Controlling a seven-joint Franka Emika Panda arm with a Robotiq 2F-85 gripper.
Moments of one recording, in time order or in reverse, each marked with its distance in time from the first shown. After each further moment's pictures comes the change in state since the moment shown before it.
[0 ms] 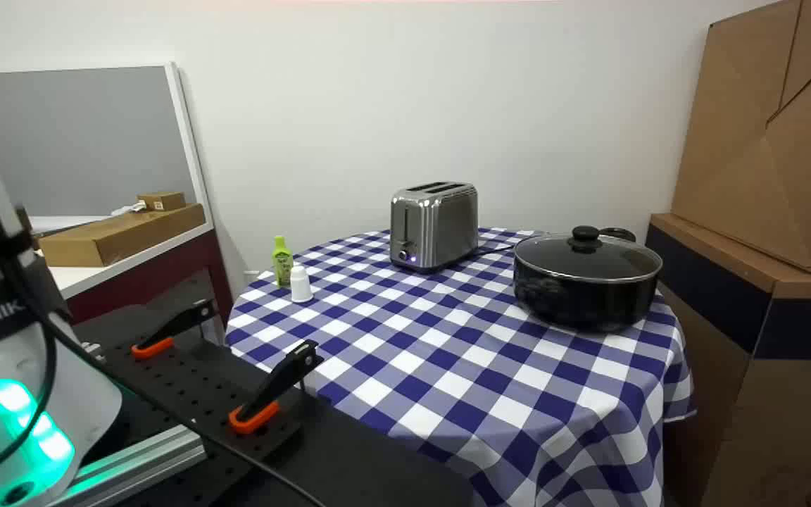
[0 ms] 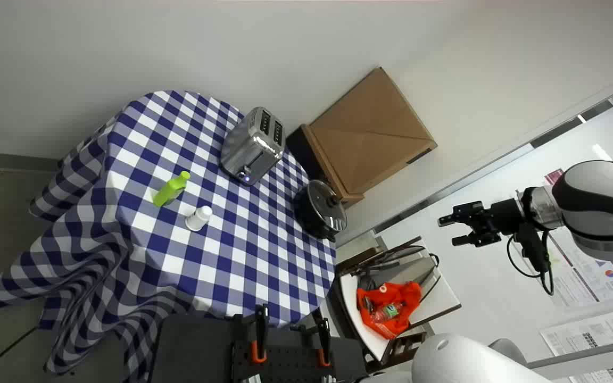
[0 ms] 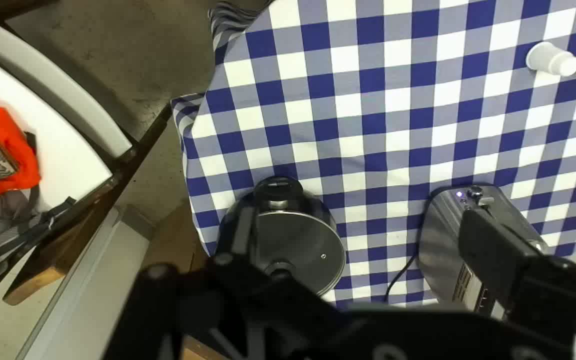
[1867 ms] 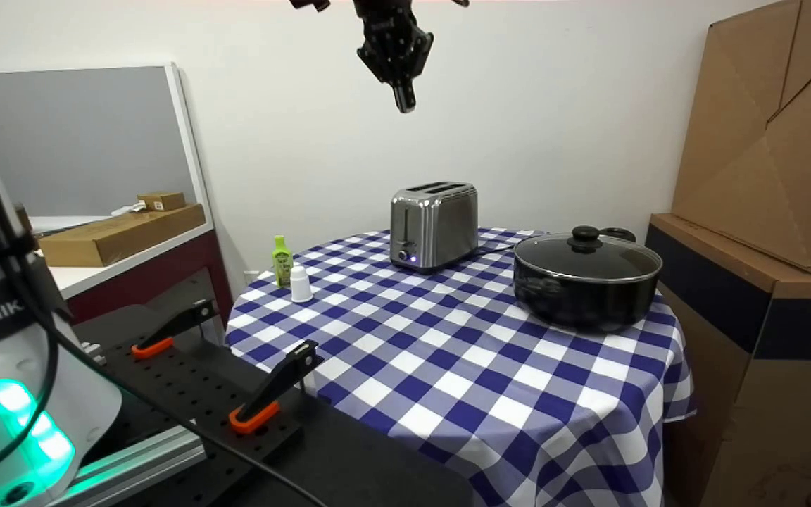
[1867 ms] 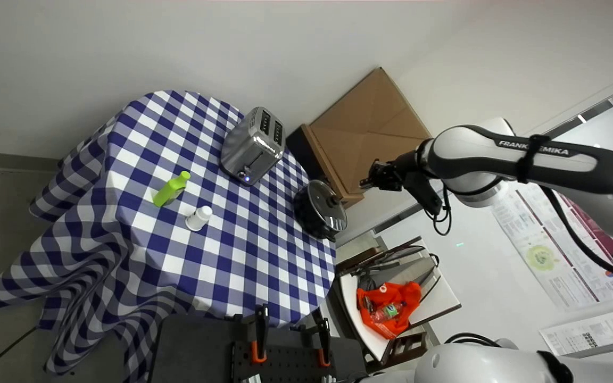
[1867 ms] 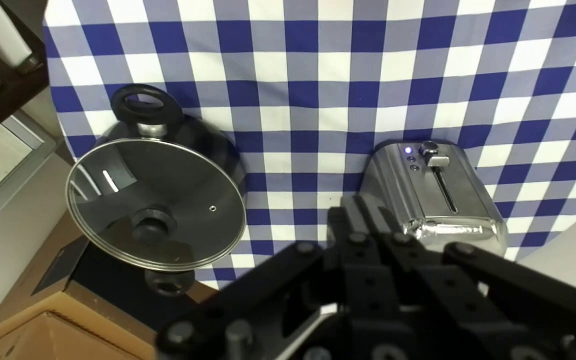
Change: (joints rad) arm 0.133 0.453 0.287 -0.021 0.106 0.571 0.218
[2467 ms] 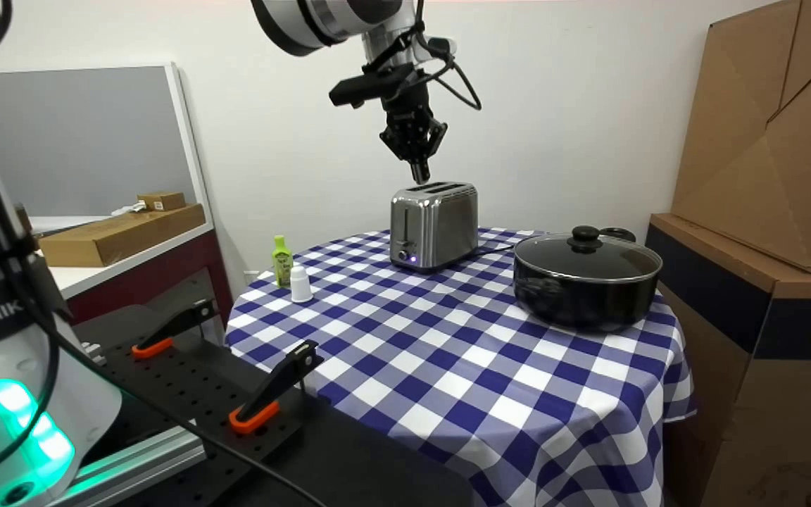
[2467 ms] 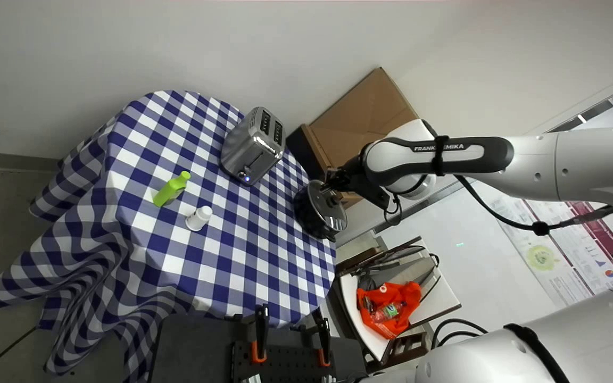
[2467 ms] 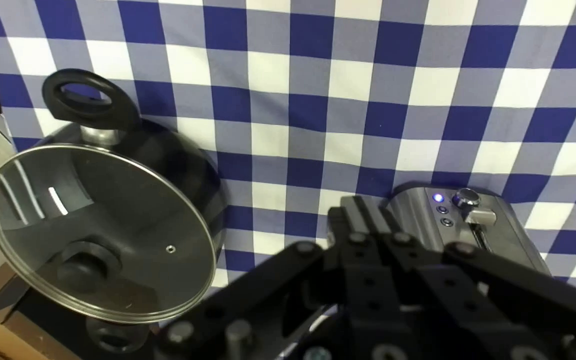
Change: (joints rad) arm 0.021 0.416 0.023 0.165 -0.171 0.158 0.122
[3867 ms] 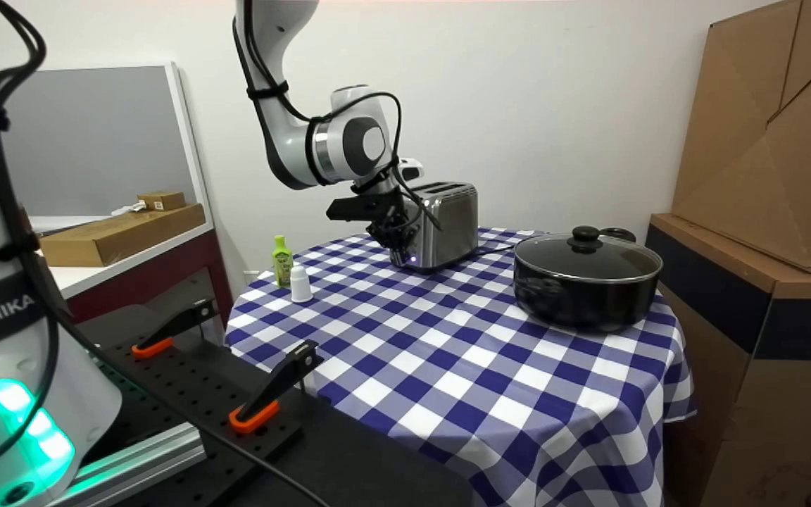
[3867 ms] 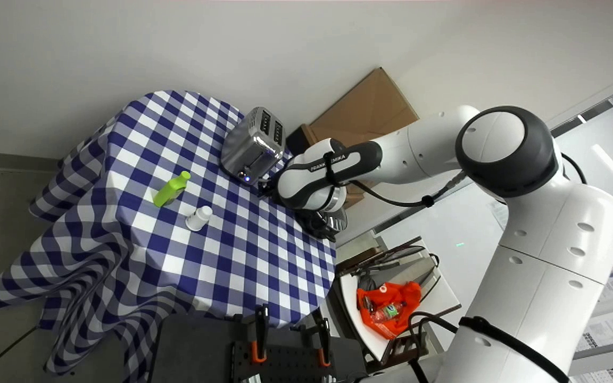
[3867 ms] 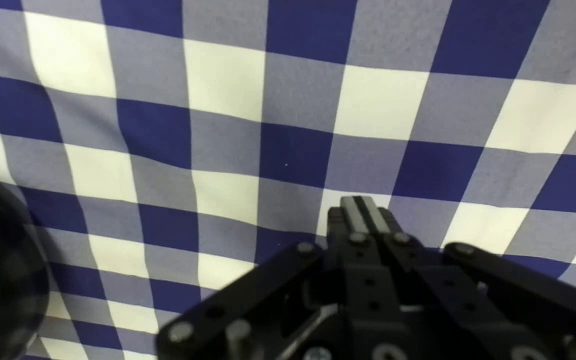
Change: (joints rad) arm 0.340 0.580 -0.173 0.238 0.076 0.362 0.101
